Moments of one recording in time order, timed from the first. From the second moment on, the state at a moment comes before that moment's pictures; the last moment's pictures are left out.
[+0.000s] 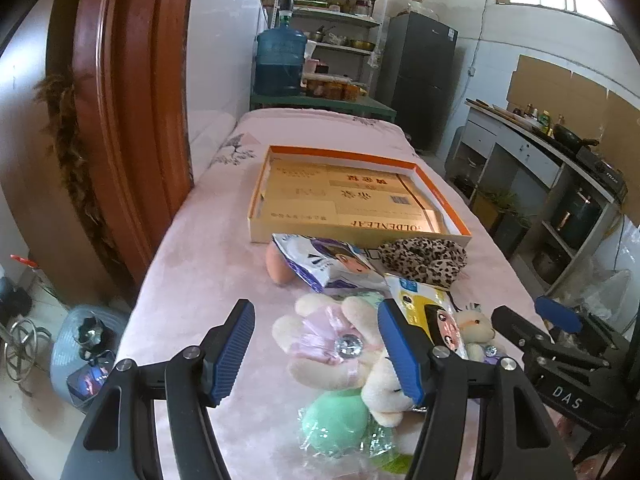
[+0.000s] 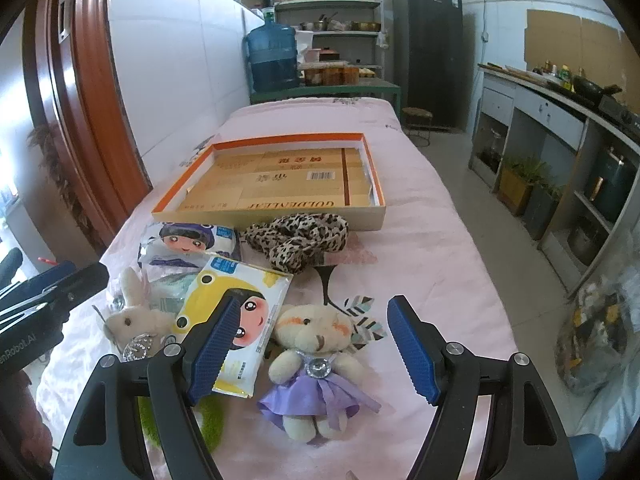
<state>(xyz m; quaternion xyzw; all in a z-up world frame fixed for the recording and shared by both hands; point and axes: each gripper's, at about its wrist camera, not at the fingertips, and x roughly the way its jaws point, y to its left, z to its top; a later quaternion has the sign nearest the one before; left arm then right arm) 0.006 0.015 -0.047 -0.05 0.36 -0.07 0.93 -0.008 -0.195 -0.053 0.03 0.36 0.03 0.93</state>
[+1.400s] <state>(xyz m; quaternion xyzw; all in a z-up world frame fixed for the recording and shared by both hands) 0.029 0.011 -0.082 -0.10 0.38 -0.10 0.91 0.010 -0.216 -0.099 0.08 0.44 0.05 0.89</state>
